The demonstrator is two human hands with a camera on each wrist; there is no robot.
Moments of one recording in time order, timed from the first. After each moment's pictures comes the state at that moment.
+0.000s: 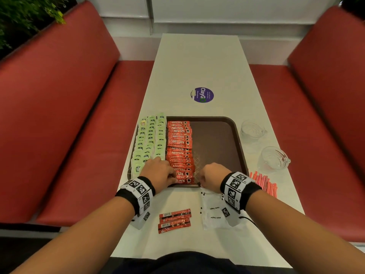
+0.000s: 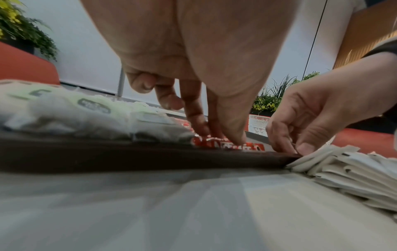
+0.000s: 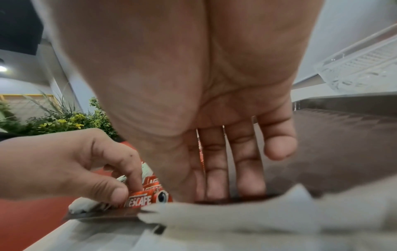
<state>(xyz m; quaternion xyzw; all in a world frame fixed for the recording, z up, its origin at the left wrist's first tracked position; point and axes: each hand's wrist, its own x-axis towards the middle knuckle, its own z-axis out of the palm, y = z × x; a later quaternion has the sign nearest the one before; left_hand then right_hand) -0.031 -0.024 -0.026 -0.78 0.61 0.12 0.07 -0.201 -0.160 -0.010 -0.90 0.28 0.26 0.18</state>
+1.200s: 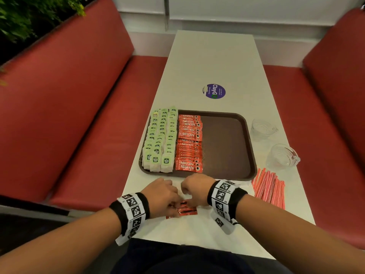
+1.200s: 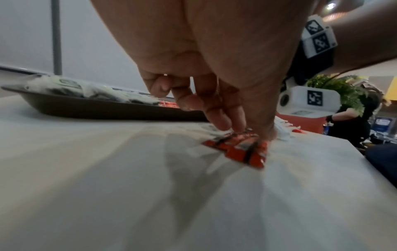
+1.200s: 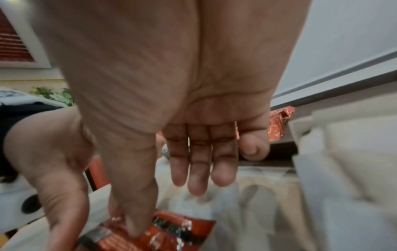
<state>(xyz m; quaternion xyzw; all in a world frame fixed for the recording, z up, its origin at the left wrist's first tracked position) -0.062 0.060 -0.040 -0.64 0.75 0.16 0.03 -0.182 -0.083 -0.013 -0.94 0.09 0.29 0.15</state>
